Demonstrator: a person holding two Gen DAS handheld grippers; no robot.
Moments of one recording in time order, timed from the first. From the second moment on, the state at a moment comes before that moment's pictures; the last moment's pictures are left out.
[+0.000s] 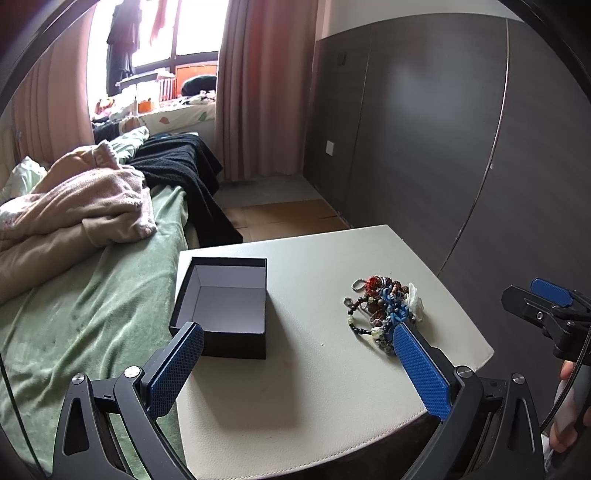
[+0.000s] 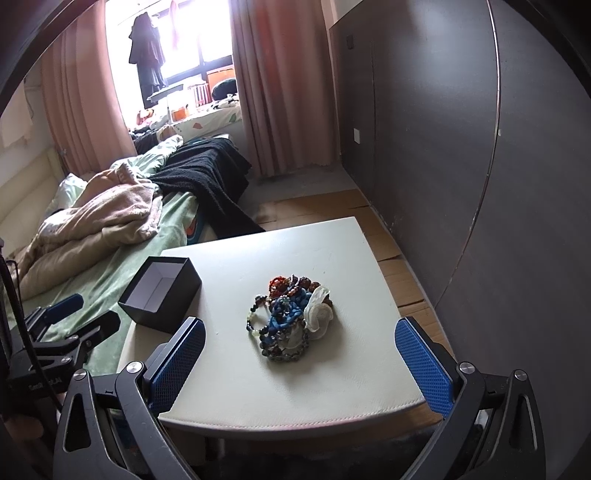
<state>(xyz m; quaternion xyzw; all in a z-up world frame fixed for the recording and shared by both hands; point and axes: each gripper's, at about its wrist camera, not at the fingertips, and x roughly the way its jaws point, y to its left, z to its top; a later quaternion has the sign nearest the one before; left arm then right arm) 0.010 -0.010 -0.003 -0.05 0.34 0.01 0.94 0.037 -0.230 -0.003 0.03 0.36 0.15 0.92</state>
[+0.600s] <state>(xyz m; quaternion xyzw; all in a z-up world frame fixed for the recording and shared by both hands) 0.054 -0.044 -0.028 -0.08 0.37 -0.04 0.92 0.078 -0.282 -0.015 0.14 0.40 0.11 0.90</state>
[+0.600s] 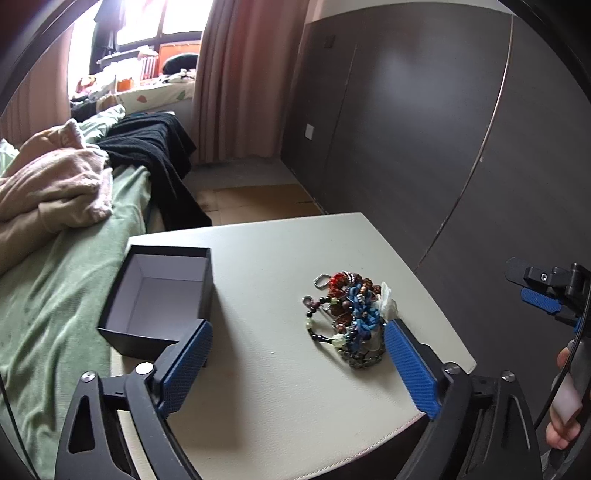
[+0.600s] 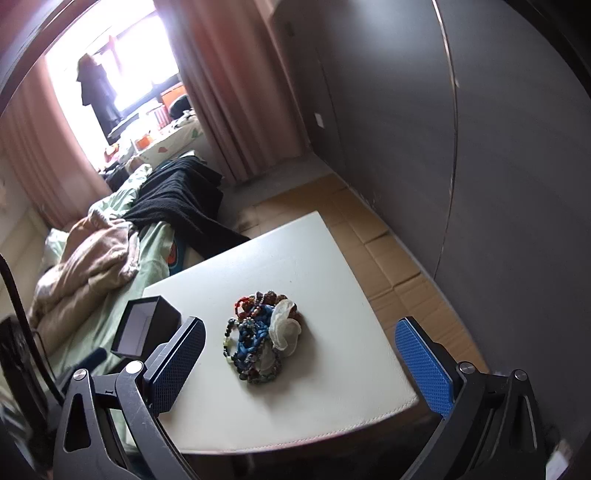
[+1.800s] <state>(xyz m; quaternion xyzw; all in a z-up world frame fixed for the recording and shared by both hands) 0.128 -0.087 -0.079 -0.12 0.43 -0.12 0.89 0.180 -0.253 -0.130 0.27 0.57 0.15 0.76</state>
